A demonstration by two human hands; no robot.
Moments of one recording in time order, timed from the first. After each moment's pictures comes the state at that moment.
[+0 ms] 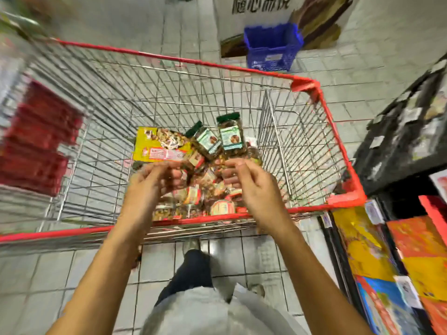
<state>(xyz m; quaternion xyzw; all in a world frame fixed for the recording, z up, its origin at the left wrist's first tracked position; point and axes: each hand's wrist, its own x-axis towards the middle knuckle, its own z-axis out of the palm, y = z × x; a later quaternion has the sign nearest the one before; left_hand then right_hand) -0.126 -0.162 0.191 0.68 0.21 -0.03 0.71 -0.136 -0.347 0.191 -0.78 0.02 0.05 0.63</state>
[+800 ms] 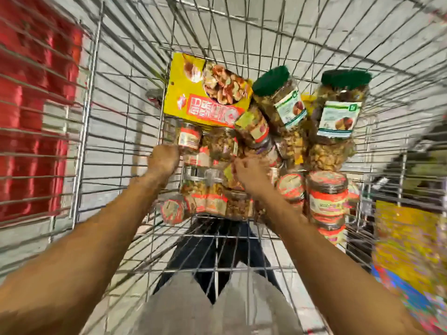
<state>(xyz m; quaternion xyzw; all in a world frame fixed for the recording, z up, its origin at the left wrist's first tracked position) 0.045 0.035 -0.056 0.75 0.45 -0.24 0.43 0.039 -0.151 -0.063 -0.82 0.16 0.38 0.40</state>
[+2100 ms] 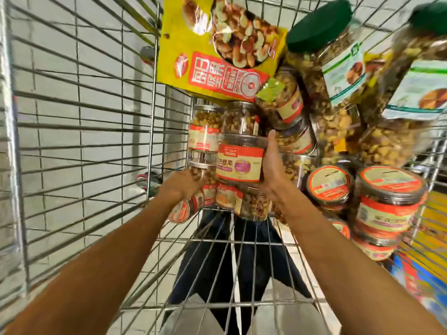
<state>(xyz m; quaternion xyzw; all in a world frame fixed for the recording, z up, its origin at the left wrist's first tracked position) -0.011 0.034 -0.174 0.81 0.18 -0.54 0.17 0.044 -0.140 -0.144 -0.51 0.44 0.40 0.62</state>
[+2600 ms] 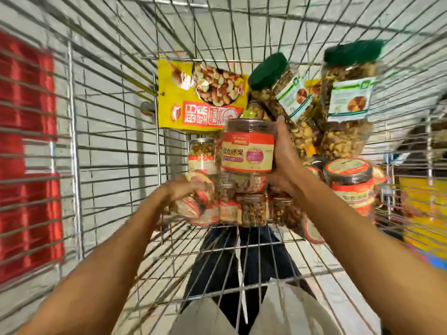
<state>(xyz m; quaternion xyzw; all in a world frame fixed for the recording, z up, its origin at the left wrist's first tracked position) 0.036 0.046 -0.090 0.75 0.21 -0.54 0.33 0.075 -0.162 -0.034 -0.48 0.38 0.33 0.72</state>
